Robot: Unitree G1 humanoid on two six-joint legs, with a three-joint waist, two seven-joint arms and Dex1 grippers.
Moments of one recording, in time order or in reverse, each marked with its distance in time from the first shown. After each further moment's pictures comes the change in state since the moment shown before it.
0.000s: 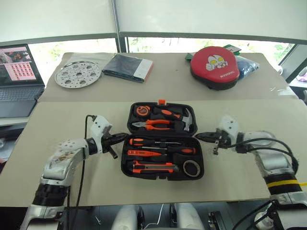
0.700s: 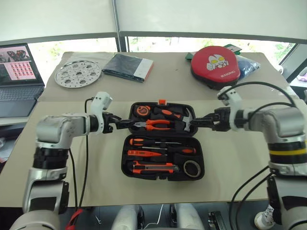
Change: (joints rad) left arm -0.440 -0.071 -0.025 0.242 -0.087 0.566 0.218; right arm -0.402 0.092 0.015 -0.047 0.165 1.038 -0.391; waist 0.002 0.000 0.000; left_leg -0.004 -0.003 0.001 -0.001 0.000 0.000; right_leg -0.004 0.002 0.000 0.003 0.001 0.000
